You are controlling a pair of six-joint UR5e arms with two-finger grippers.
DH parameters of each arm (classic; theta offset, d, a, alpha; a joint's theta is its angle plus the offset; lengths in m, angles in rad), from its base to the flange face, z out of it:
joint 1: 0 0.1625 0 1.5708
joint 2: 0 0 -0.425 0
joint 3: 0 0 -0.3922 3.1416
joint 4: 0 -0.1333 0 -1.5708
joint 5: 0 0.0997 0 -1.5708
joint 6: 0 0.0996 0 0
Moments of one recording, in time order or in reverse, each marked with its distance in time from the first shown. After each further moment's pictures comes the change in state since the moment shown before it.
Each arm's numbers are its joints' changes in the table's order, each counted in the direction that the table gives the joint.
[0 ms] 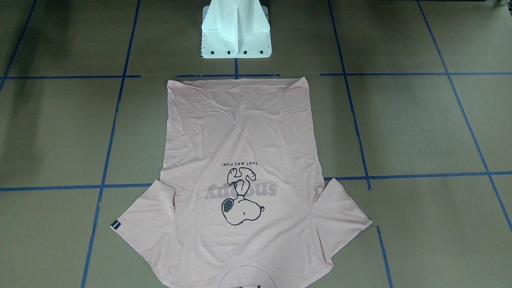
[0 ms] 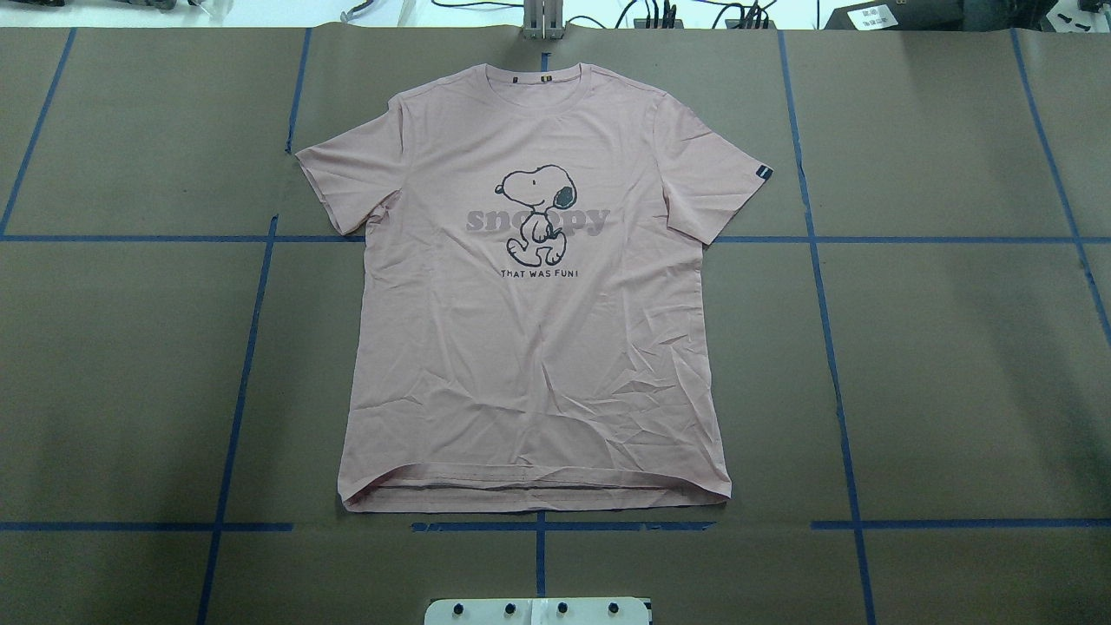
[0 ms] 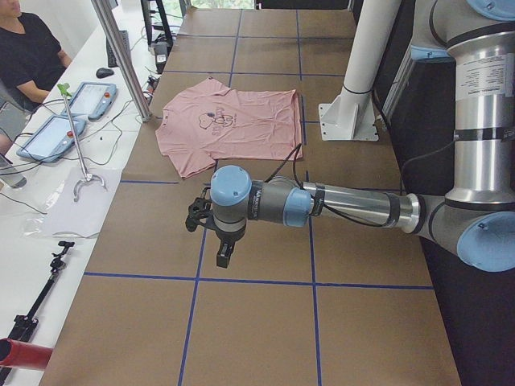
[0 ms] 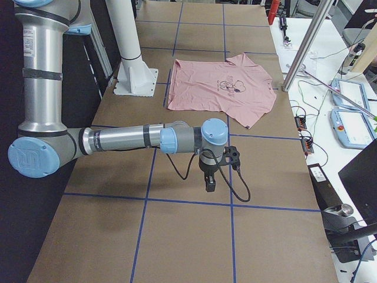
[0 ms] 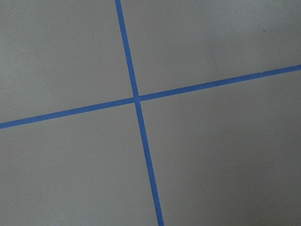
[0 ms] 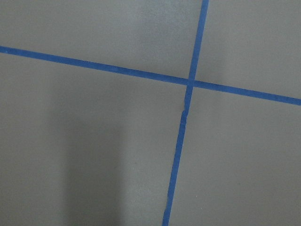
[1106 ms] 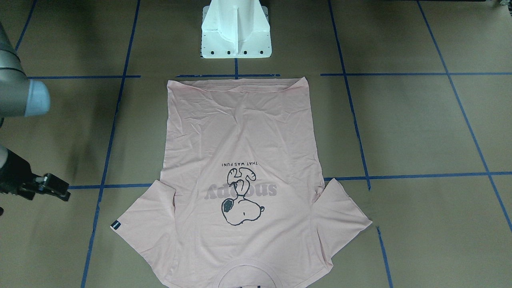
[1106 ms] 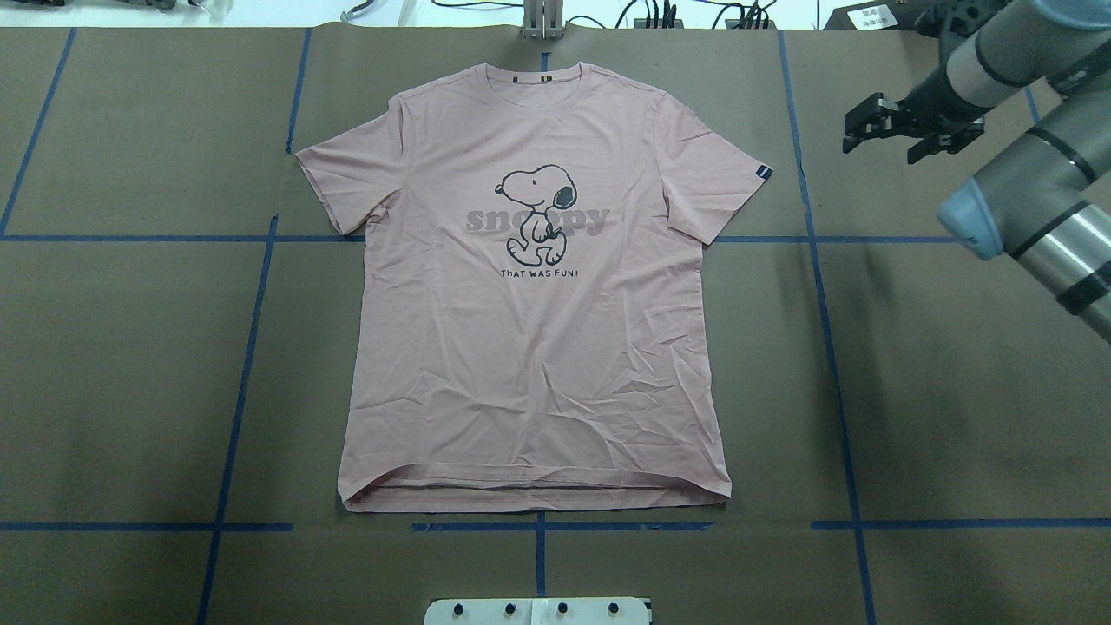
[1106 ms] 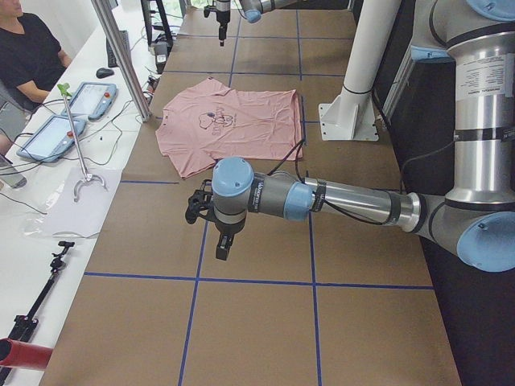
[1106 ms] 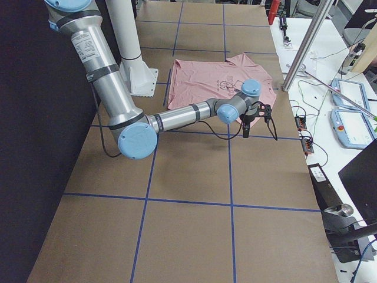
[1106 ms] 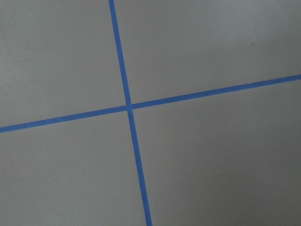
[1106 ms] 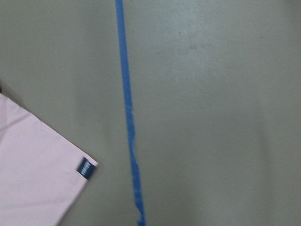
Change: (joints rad) left arm 0.001 0.000 -0.046 0.008 -0.002 -0.045; right arm -0.425 0.554 -0.441 -0.489 -0.146 1.047
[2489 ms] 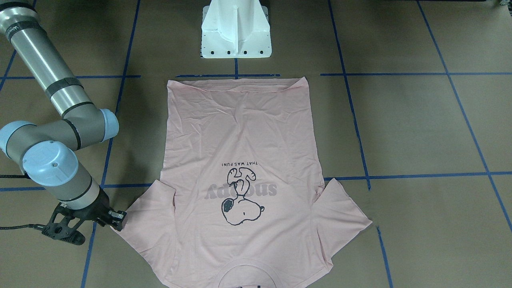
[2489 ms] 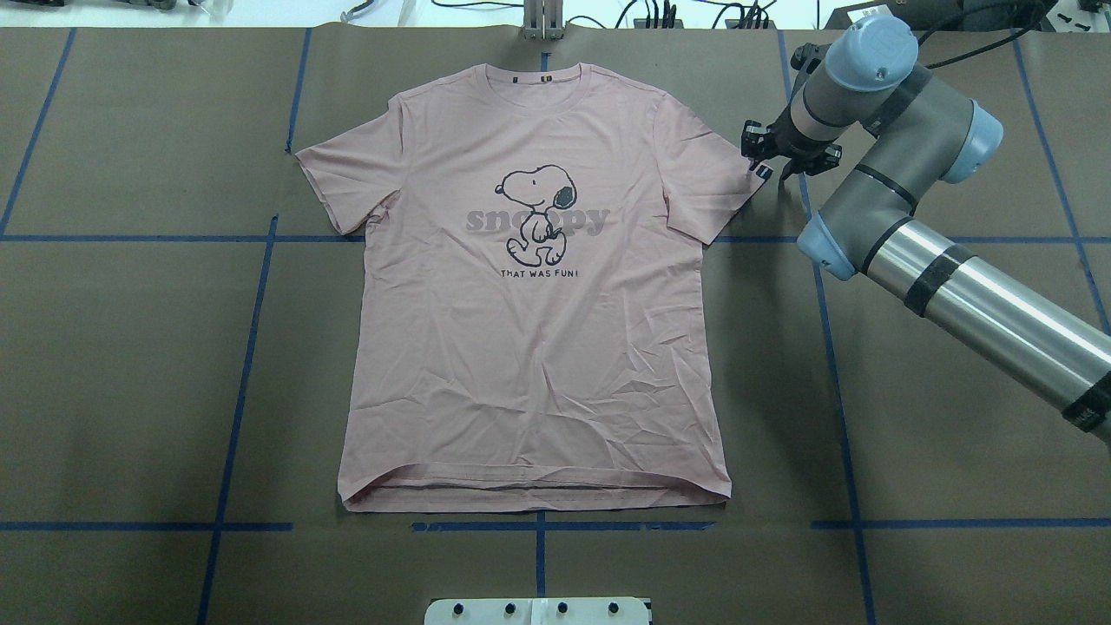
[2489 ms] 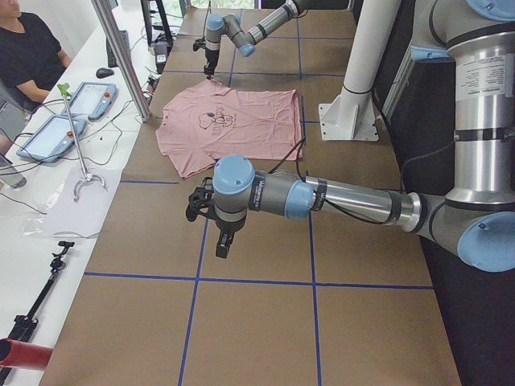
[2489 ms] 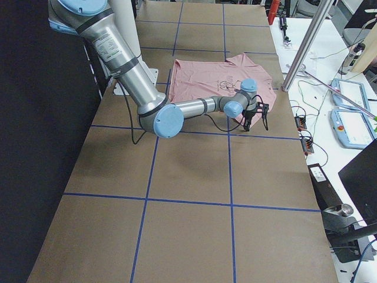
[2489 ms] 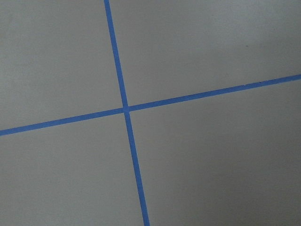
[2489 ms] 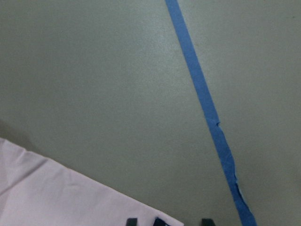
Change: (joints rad) left arm -0.001 0.002 -0.002 0.001 -0.005 0.001; right arm -0.146 0.187 -0.275 -0.089 -0.184 0.205
